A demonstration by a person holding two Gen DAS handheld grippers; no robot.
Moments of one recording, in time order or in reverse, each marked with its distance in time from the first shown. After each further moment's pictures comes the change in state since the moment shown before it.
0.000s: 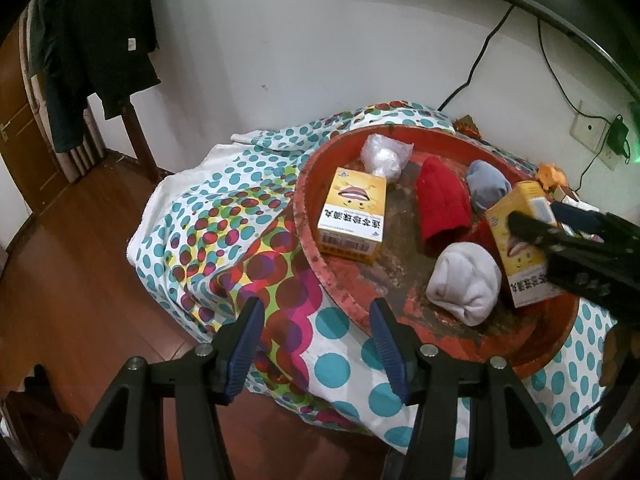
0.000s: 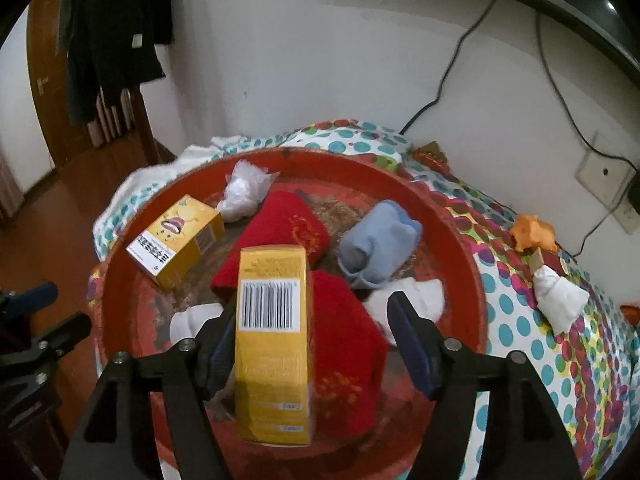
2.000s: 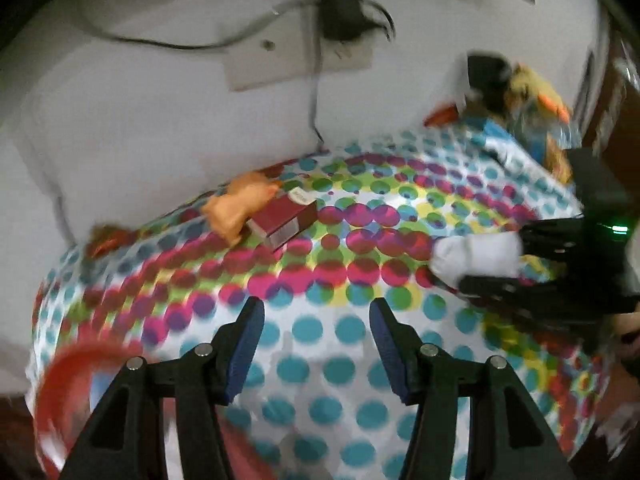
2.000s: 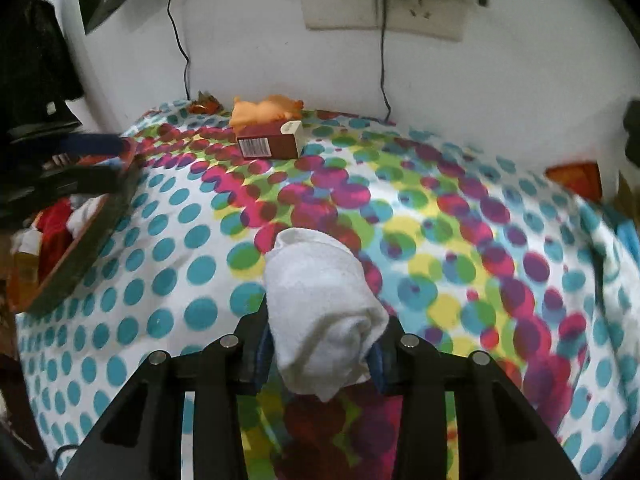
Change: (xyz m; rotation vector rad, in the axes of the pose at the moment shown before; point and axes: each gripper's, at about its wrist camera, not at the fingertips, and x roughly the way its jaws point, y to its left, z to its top) left arm 0.072 -0.381 0.094 0.824 0.054 -0.544; right arm -0.018 -0.309 -0.126 0.262 0.056 -0.006
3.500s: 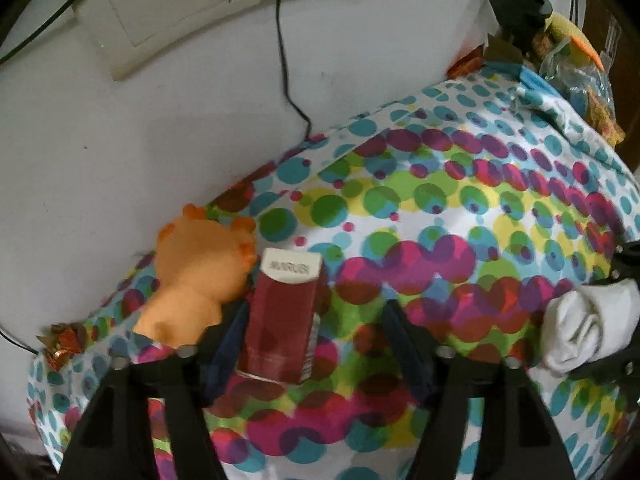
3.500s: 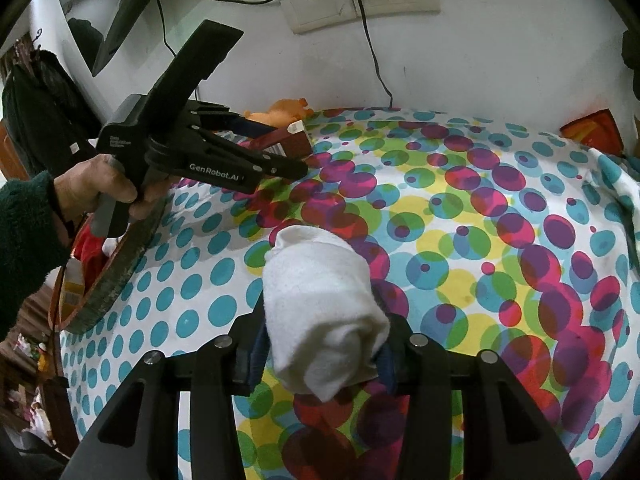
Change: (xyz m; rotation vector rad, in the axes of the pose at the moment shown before) left arm 0.113 0.007 0.064 0.130 0.119 -0.025; right arm -0.003 -0.023 -0.004 0.097 -0.010 0.136
